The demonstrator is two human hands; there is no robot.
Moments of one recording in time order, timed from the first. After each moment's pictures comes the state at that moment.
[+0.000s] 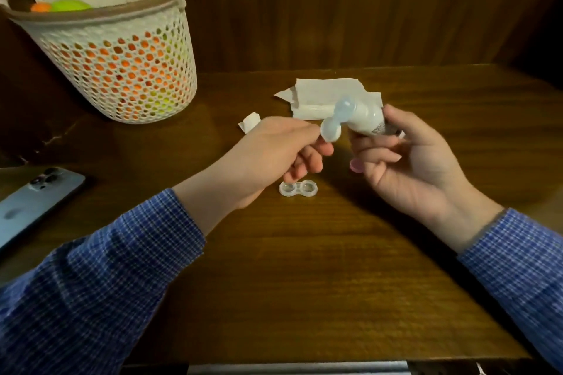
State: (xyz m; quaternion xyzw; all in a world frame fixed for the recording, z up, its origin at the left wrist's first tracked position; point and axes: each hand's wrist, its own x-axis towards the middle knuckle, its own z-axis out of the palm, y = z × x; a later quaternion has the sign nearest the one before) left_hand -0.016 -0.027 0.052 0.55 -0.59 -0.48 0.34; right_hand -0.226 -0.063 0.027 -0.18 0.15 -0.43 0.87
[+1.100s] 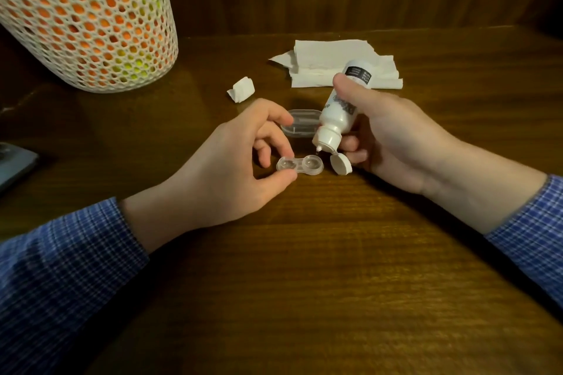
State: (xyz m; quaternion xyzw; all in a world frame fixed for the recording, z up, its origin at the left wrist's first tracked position) left_hand 0.020 -0.014 -0.001 0.51 -0.78 -0.18 0.30; right_hand -0.182 -0.074 0.015 -0.47 0.44 -0.38 0.66
